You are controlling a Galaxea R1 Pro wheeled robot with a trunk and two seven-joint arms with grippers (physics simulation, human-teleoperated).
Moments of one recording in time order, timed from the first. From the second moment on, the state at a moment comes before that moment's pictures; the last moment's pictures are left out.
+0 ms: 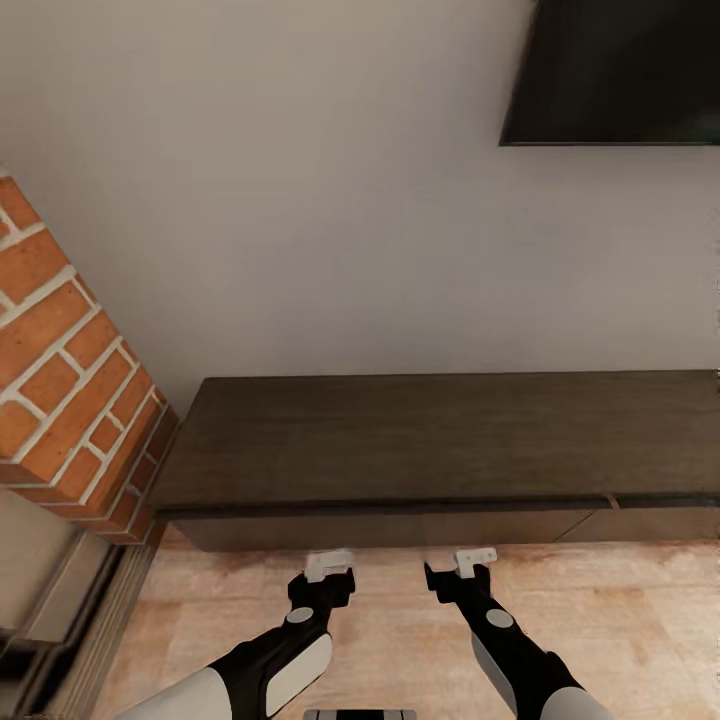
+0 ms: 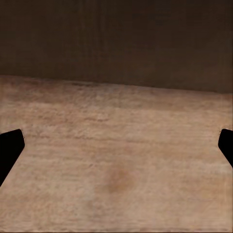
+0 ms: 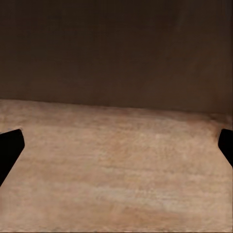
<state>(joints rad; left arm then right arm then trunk) -0.62 -0.08 -1.07 -0.59 1.03 -0.10 0.54 -0.53 0.01 0.21 -0.46 -0.10 -0.13 -0.04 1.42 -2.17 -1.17</state>
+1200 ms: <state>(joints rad) -0.55 -0.05 -1.07 -0.35 1.36 -0.07 0.52 -0.53 0.01 0.21 -0.16 -0.10 -0.12 -0.03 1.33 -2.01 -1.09</state>
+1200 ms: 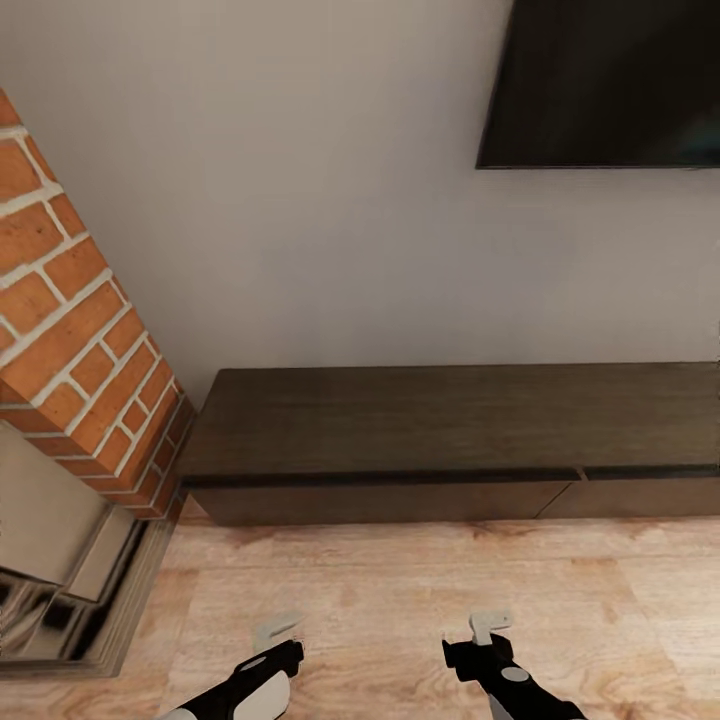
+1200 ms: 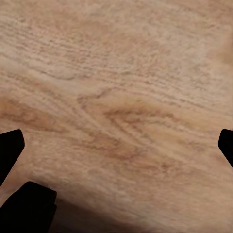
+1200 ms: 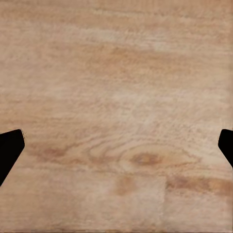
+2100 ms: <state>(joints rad) -0.52 -0.04 -1.07 -0.26 1.37 -0.07 0.53 -0.53 0.01 0.21 -0.06 -0.10 -0.18 -0.03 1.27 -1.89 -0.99</state>
